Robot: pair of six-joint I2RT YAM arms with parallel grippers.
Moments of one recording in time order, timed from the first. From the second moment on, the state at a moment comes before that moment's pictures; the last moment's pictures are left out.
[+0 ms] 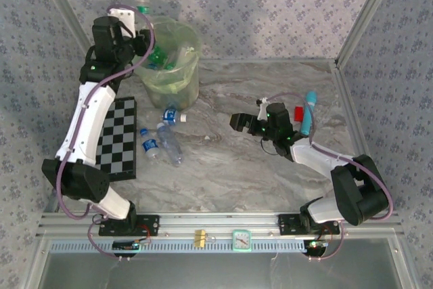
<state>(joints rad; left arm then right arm) -0.16 1.57 1.79 -0.47 0.01 -0.09 0.45 1.38 0.67 0.24 -0.32 0.62</state>
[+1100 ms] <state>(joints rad) -0.23 2.00 2.17 -0.90 -0.12 -0.03 0.46 1.38 0.68 0.17 -0.27 0.59</state>
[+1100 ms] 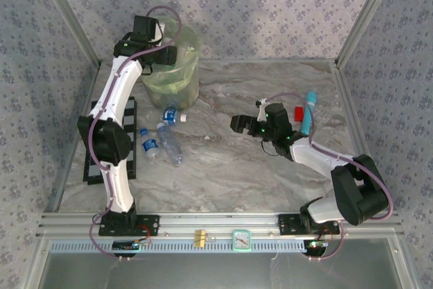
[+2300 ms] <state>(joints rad) -0.23 1.03 0.67 -0.52 -0.13 -0.66 0.49 1.54 0.79 0.19 -0.29 0.60</state>
